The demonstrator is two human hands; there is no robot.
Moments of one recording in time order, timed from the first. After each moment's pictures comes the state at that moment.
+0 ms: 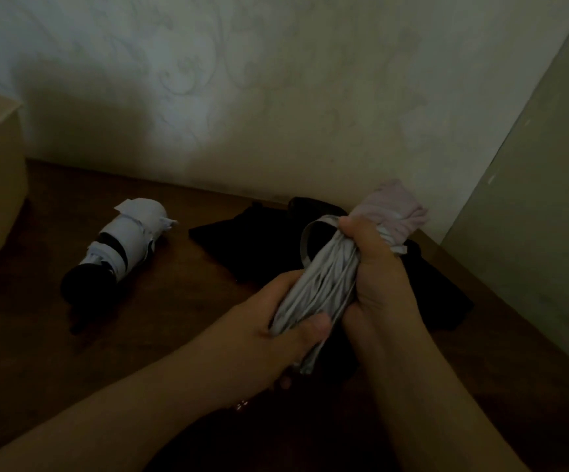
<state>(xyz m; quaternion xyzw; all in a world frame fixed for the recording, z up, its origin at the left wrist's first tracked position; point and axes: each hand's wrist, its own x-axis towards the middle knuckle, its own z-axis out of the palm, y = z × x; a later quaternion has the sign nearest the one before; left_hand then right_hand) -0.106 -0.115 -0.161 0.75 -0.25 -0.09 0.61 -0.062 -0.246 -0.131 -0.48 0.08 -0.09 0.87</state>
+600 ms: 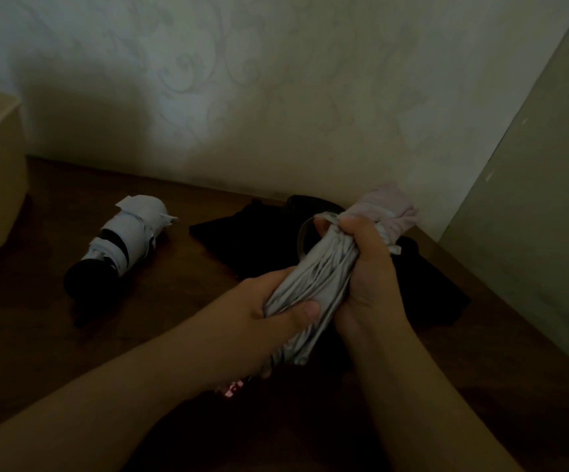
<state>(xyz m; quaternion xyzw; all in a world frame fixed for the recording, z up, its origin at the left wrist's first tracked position) -0.099 -0.108 -0.160 0.74 -0.28 -0.07 0.61 -0.061 -0.240 -0.137 -0.45 0.04 -0.11 0.89</state>
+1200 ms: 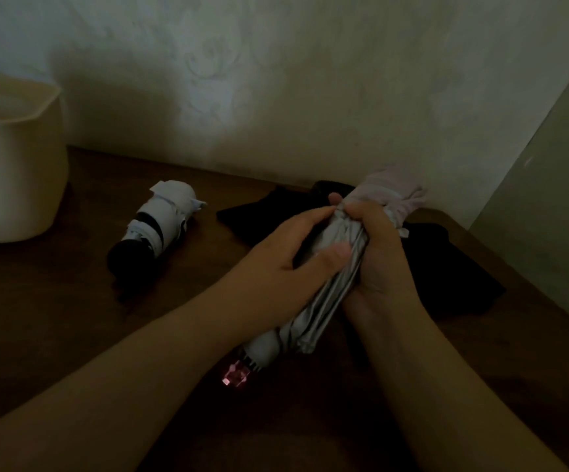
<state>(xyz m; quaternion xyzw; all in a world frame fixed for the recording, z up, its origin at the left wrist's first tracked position) -0.082 -0.107 -0.156 0.77 -0.28 0.06 0.57 -0.062 -0.227 -0.143 -0.43 -0.03 0.00 0.90</state>
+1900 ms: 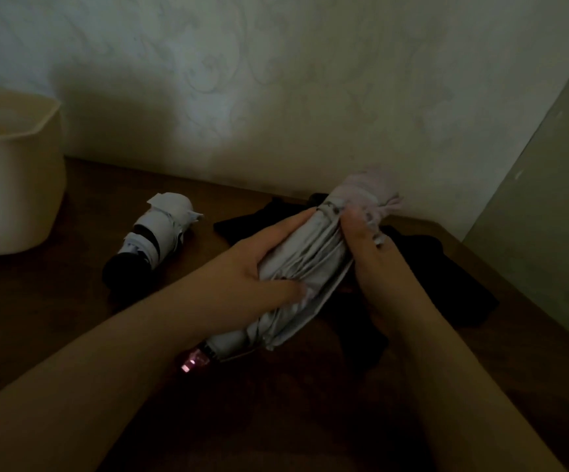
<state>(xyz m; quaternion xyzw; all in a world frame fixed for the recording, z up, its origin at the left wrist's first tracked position) -0.077 -0.077 -0.148 0.74 -0.31 -0.03 0.60 -0.071 -0.247 -0.127 -0.73 -0.12 -0.05 0.67</state>
